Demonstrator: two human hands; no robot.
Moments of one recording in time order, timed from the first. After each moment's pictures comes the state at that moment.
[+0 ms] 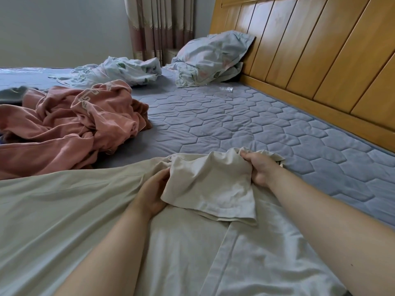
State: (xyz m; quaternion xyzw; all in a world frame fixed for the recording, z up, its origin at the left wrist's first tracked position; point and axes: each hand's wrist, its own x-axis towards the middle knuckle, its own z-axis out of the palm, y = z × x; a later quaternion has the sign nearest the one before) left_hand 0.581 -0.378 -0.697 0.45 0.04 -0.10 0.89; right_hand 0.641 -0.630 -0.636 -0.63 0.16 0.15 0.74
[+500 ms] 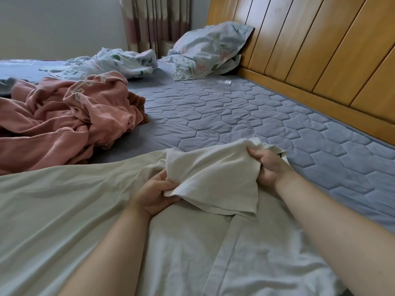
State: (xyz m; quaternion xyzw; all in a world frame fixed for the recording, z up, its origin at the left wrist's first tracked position) left_hand 0.567 -0.371 -0.702 0.42 -0.06 -0.18 0.89; right_hand 0.621 -0.640 -0.634 -0.54 0.13 0.17 0.82
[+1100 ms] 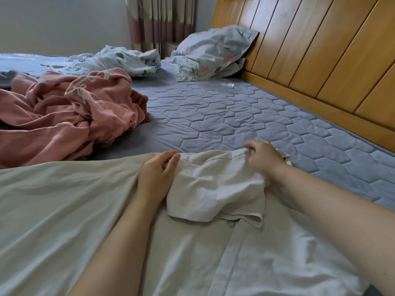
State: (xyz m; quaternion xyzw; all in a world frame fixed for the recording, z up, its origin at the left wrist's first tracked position) left_hand 0.579 -0.379 -0.683 0.84 0.00 0.28 0.46; right_hand 0.648 -0.644 -0.637 -0.97 -0.05 -0.06 0.21
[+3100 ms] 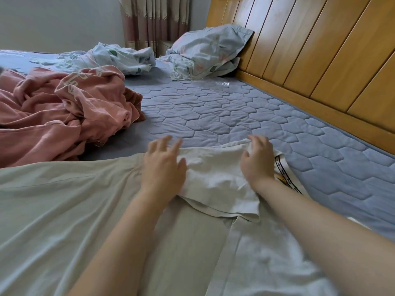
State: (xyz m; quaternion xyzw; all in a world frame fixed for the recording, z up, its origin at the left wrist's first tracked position) left_hand 0.578 -0.398 -0.667 0.93 -0.04 0.27 0.25; right_hand 0.631 -0.623 -0.661 -0.92 -0.02 -0.29 0.25
